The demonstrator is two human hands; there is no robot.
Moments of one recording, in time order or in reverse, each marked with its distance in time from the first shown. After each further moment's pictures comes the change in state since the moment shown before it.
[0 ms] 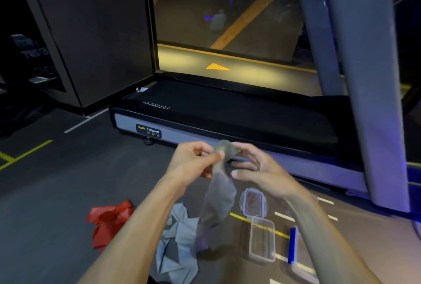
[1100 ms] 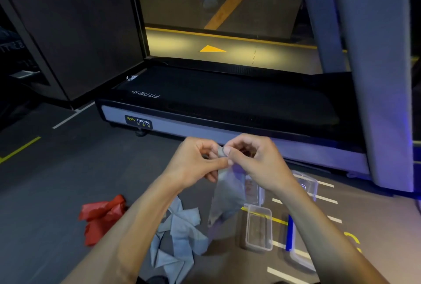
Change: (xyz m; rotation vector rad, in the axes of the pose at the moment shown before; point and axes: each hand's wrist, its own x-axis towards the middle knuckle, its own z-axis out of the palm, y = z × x) left_hand 0.026 -0.021 0.041 0.196 -0.253 0.093; right_hand 0.017 0.022 -0.028 -0.269 0.206 -0.202
